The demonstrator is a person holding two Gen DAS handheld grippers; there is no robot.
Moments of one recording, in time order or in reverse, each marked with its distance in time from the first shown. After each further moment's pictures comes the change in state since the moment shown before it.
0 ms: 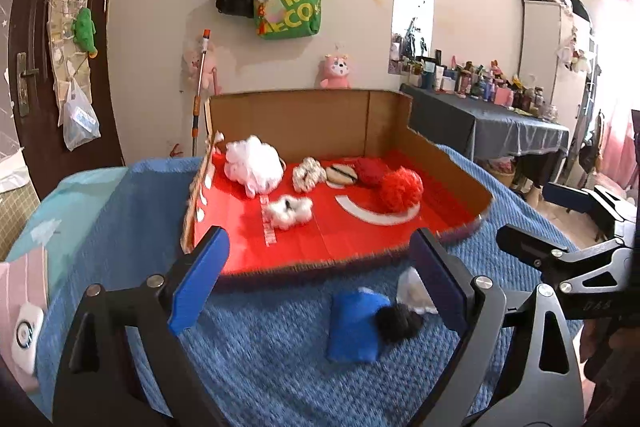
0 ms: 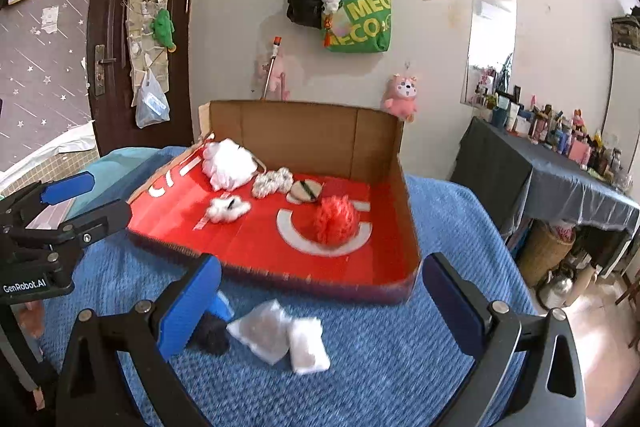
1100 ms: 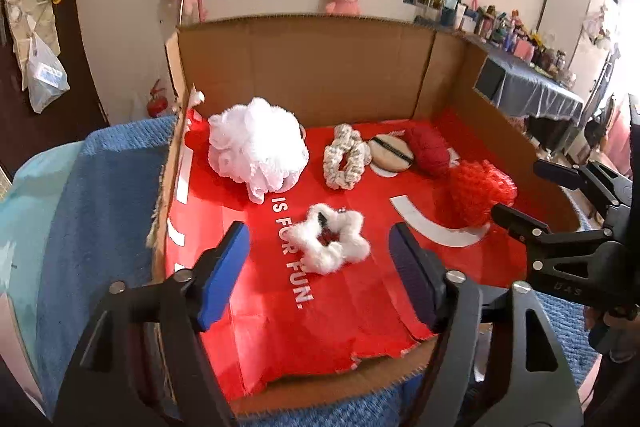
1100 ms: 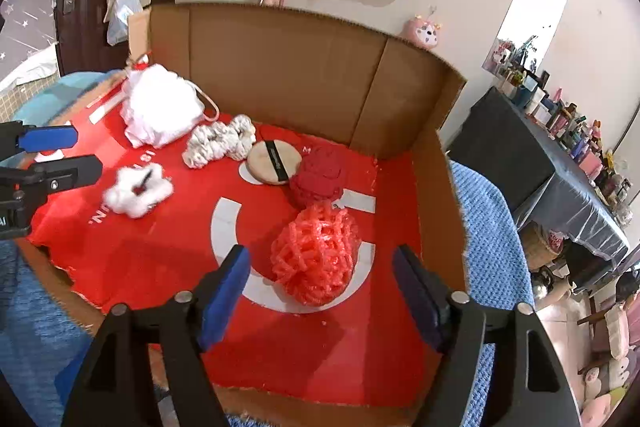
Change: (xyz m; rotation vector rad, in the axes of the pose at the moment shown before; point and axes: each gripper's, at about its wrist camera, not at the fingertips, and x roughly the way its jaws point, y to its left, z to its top) left arm 0.162 0.058 0.043 -0.028 0.326 -0.047; right arm 0.169 -0.007 0.048 -0.154 0.277 -0.079
